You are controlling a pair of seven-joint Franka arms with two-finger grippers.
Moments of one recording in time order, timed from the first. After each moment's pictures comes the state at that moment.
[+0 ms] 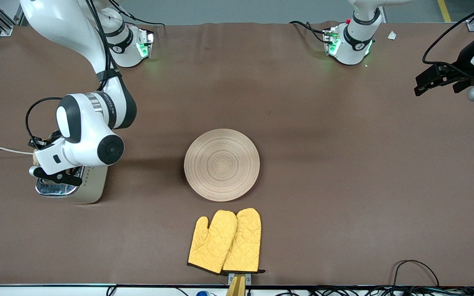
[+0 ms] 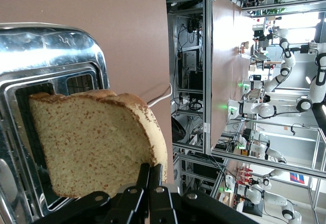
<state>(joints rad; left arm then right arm) 0.03 -0.01 -0.14 -1.47 -0.01 1.41 -0.18 0.39 0.45 -0.14 -1.59 -0.85 1.45 0.58</state>
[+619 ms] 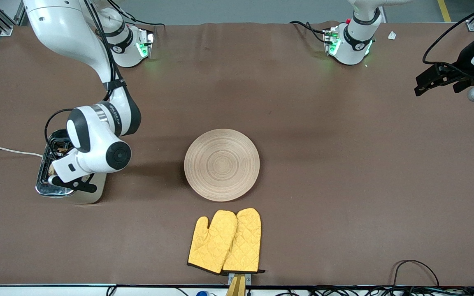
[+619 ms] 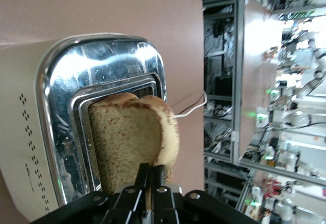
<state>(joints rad) 0.03 -0.01 -0.14 -1.47 -0.01 1.41 -0.18 0.36 0.51 -0.14 -1.61 -0.74 1.60 0.62</state>
